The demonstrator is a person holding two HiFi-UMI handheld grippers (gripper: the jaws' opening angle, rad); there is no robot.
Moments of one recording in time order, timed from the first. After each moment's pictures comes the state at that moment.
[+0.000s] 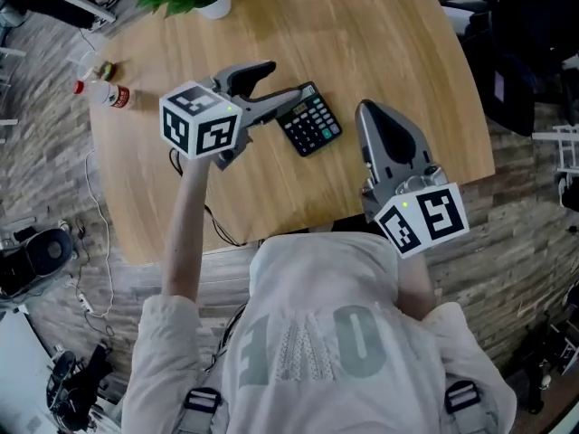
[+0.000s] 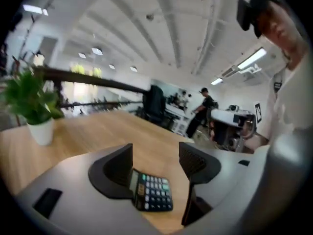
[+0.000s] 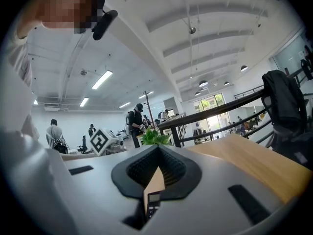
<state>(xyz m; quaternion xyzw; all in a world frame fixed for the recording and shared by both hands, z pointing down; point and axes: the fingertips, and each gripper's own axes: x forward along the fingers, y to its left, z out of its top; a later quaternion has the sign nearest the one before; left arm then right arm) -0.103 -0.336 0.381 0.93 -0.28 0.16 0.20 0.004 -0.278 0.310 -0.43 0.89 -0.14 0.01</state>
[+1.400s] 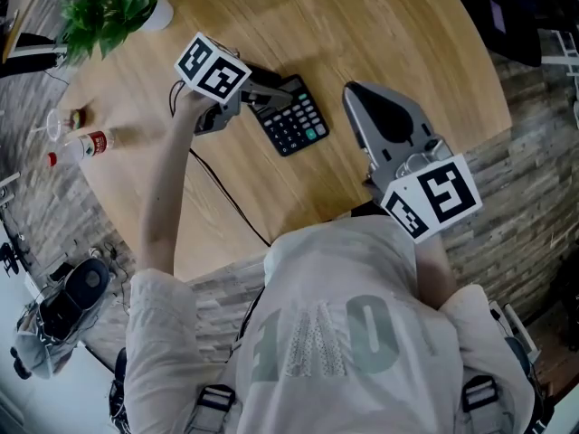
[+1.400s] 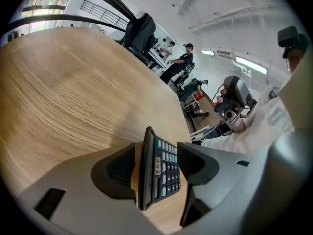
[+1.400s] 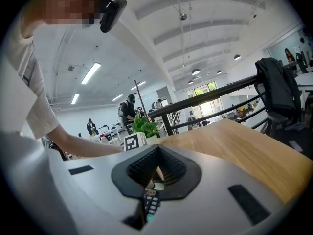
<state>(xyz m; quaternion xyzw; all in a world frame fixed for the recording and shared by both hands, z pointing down) -0.062 -0.346 0.542 0.82 0.03 0.40 0.40 0.024 -0.317 0.367 -0.44 0.87 -0.20 -0.04</state>
